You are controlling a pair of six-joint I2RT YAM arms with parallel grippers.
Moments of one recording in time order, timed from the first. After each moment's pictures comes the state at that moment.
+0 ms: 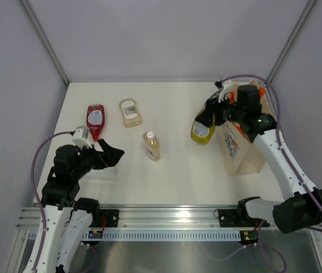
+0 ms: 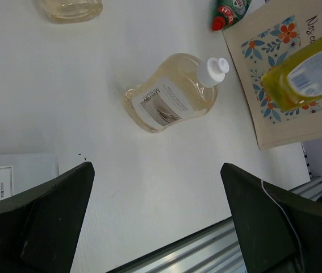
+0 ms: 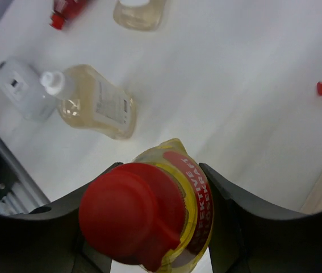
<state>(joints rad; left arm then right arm) -0.15 0.44 0.68 -0.65 0.33 -0.52 0.29 1.24 1.14 -0.46 -0.51 0.06</state>
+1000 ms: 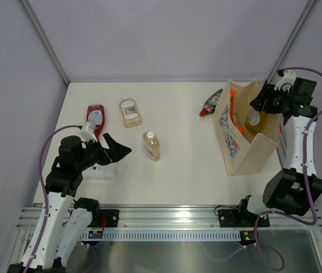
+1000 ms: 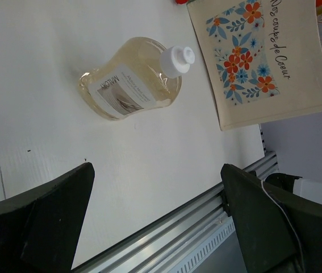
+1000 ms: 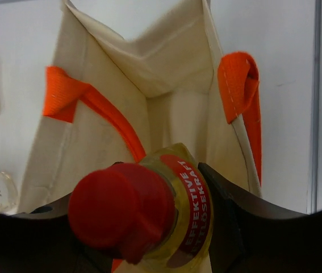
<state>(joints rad) -0.16 0.59 0.70 -0.57 0.50 -0.61 -0.35 1.40 1.41 -0.60 -0.52 -0.05</state>
